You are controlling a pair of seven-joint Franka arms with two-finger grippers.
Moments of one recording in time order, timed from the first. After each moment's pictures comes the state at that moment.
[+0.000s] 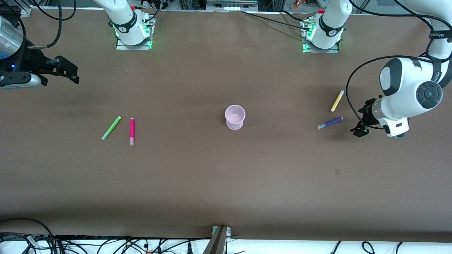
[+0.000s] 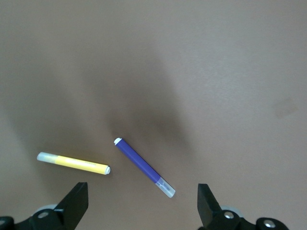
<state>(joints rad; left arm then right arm) 0.02 0.23 0.01 -2.04 -0.02 2.12 -1.14 0.14 -0.01 -0.05 -1.59 0.01 1.56 0.02</state>
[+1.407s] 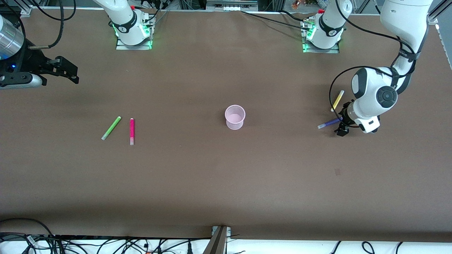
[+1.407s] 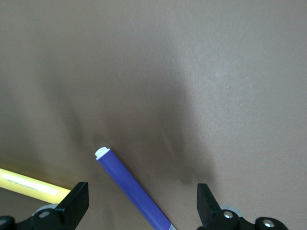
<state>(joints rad) -0.01 0.36 0.01 -2.28 -0.02 2.55 -1.27 0.14 -0.01 -0.05 -1.59 -0.01 1.56 0.02</state>
